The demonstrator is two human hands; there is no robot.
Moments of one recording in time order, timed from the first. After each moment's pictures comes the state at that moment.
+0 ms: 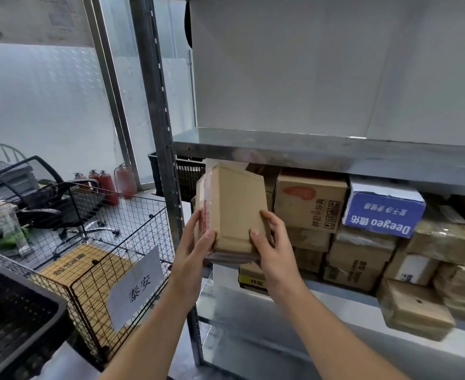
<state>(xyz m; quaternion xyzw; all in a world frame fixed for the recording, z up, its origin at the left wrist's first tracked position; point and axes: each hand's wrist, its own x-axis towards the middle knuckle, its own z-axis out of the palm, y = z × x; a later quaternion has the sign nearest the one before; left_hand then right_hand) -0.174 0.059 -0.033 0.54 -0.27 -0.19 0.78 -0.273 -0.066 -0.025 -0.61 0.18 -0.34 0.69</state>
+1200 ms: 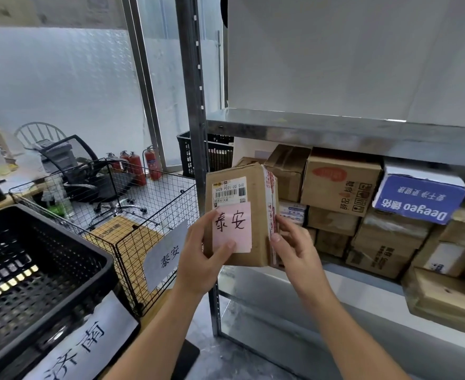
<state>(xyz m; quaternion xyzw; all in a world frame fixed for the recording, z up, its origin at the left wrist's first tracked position) -0.191 0.122 -0.063 0.71 -0.31 0.02 0.63 -0.311 -0.039 -0.051 -0.71 0.15 -0.29 0.62</state>
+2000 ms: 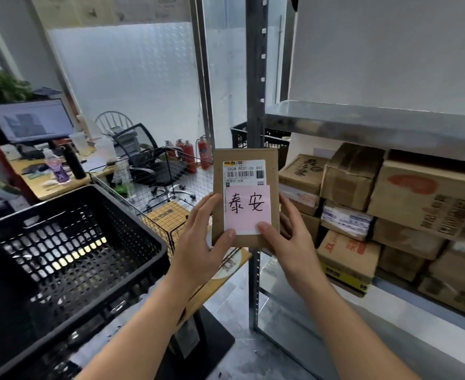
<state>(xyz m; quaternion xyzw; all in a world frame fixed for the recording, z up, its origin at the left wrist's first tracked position) -0.150 0.194 -0.031 0.81 -0.33 0.20 0.43 -0.217 0.013 -0.041 -0.66 0.05 -0.21 0.73</state>
